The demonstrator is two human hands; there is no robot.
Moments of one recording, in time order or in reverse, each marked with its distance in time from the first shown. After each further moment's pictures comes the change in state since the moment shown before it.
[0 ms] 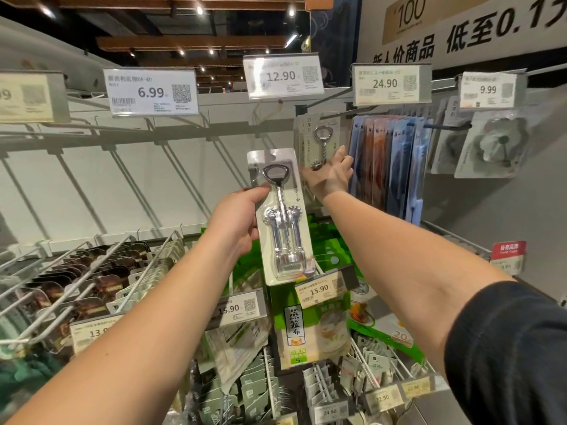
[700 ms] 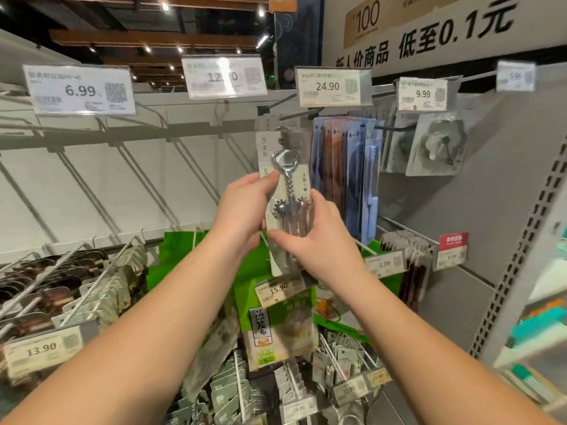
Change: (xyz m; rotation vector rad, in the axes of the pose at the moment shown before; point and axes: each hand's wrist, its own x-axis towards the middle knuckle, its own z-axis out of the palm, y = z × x) left_hand -0.009 -0.011 0.069 0.015 -0.096 0.171; right_hand -0.171 0.032 -0.106 -0.016 -0.165 -0.268
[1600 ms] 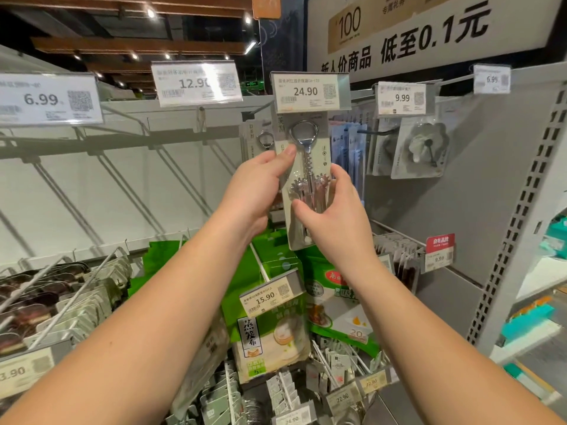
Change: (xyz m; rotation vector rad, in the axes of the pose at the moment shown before) left_hand 0.011 0.020 0.041 0.086 -0.190 0.101; right_hand 0.022 0.016 -0.032 0.101 0.273 0.009
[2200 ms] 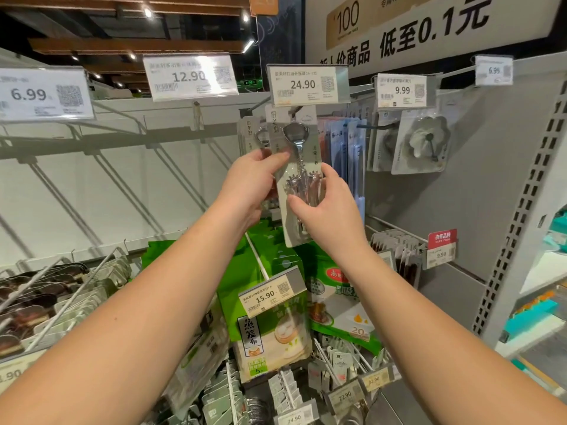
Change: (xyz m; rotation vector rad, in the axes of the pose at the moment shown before) left_hand 0.028 -0.015 -0.009 0.120 0.058 0.024; right_hand 0.017 0.014 0.014 0.008 -0.048 -0.021
